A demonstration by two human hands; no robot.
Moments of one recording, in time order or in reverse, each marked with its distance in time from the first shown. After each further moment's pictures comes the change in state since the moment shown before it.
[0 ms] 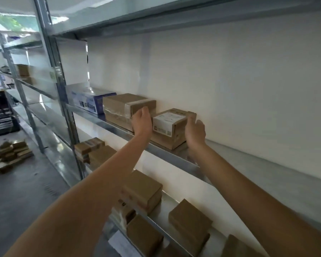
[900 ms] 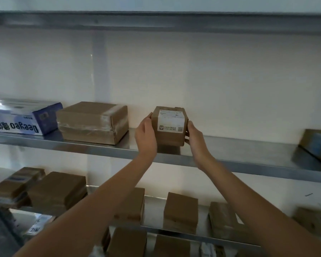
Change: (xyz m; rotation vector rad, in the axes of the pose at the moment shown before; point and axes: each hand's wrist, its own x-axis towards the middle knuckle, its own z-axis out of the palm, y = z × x) left_hand -0.001 -0.018 -0.007 -0.403 -0.516 -0.026; right_hand -0.065 0.003 0.017 -0.037 0.209 -0.105
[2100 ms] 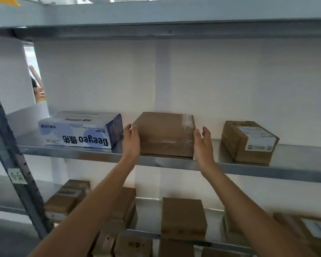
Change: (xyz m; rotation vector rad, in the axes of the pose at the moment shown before) left_hand 0.155 0.039 -0.259 0.368 -0.056 -0.098; right_hand 0.007 -0.007 0.239 -0.051 0.228 -0.010
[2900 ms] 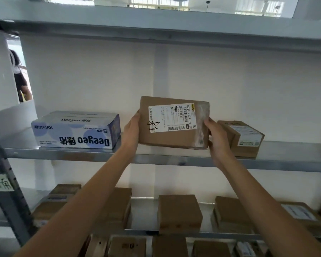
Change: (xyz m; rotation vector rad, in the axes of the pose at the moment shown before) left_hand 0.005 0.034 -0.030 -0.233 -0.200 -0.083; right_hand -0.023 -0.049 -0.023 0.196 -0.039 -0.086
